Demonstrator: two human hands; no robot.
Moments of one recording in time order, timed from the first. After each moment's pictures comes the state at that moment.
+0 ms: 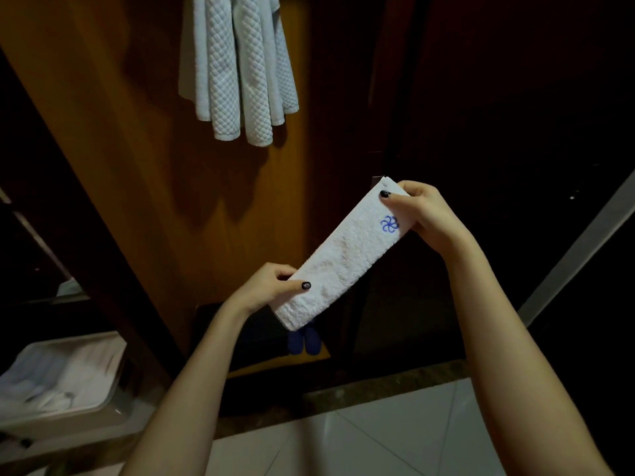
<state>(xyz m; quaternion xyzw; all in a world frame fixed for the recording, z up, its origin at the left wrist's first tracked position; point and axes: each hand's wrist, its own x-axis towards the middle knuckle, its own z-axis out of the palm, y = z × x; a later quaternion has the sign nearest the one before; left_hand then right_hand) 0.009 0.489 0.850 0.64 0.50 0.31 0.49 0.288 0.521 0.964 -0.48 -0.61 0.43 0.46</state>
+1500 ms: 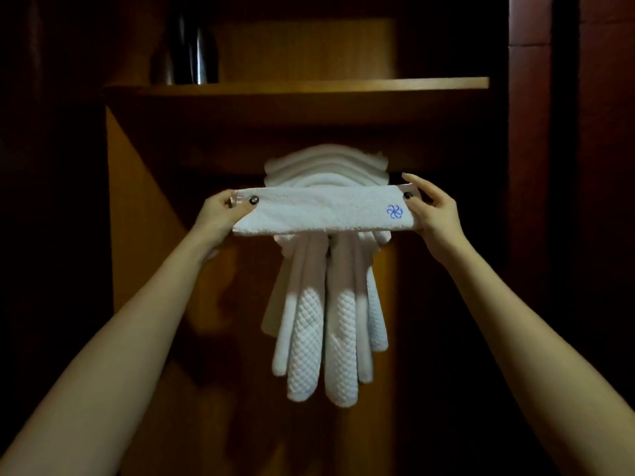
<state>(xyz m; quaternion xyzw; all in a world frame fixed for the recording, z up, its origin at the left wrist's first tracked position) -0.198 0.746 1.253 0.60 0.43 0.67 0.07 0.132 0.822 1.248 -0.17 -0.63 0.30 0.70</state>
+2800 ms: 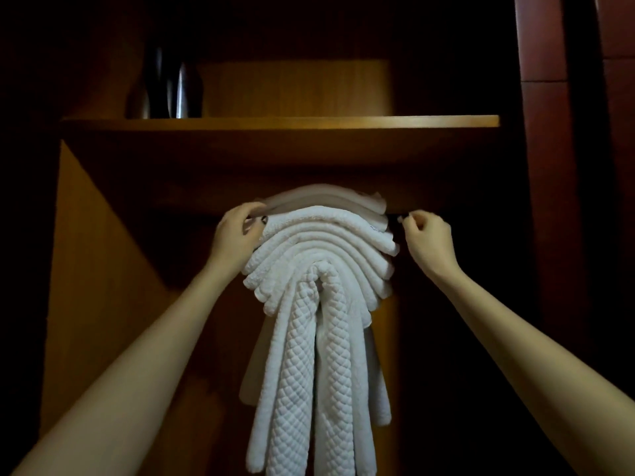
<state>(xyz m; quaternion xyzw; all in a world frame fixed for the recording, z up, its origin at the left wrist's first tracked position) -0.184 0.843 1.299 0.61 0.45 0.61 -0.21 0.124 0.898 1.298 -0.36 -0.66 0.00 0.66</state>
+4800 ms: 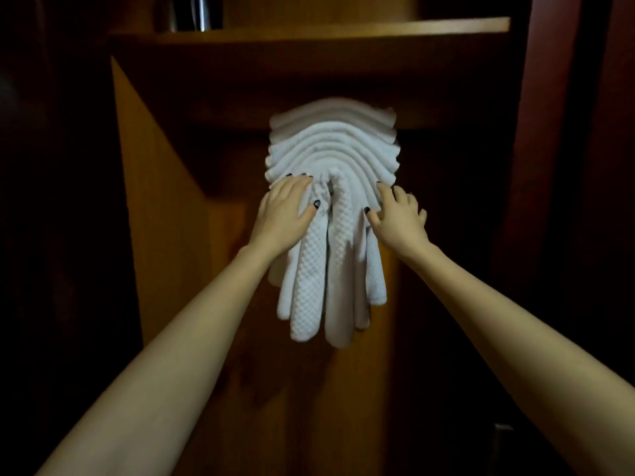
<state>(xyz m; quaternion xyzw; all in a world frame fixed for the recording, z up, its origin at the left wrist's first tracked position) -0.105 0.751 1.184 0.66 0.57 0.43 -0.24 0.100 0.816 1.186 -0.47 -0.78 -0.04 0.41</state>
